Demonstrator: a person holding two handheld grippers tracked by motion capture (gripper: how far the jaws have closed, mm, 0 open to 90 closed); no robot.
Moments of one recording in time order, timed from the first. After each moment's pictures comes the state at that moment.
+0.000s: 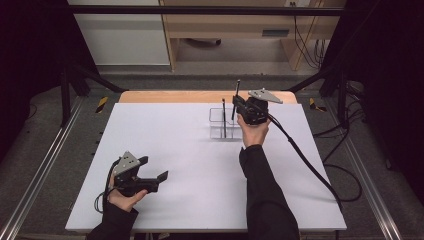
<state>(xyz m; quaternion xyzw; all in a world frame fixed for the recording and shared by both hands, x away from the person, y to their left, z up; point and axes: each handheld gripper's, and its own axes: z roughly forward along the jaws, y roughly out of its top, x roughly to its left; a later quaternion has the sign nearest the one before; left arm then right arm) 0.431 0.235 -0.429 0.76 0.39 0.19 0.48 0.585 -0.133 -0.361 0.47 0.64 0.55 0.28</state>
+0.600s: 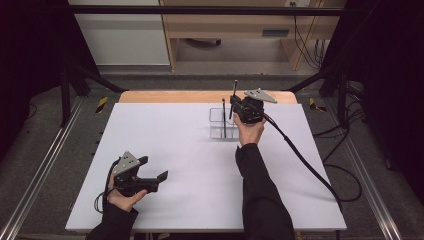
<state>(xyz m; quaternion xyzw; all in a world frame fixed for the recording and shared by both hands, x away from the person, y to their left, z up) 0.431 0.235 -0.429 0.76 0.39 0.19 0.49 0.598 -0.124 -0.373 0.47 0.64 0.54 0.28</state>
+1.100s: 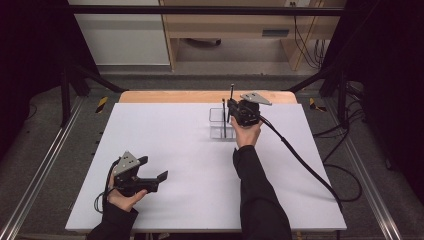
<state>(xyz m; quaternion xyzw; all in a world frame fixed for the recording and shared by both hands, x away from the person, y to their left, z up) 0.431 0.235 -0.429 0.76 0.39 0.19 0.48 0.601 -0.116 -0.387 0.48 0.65 0.53 0.28</state>
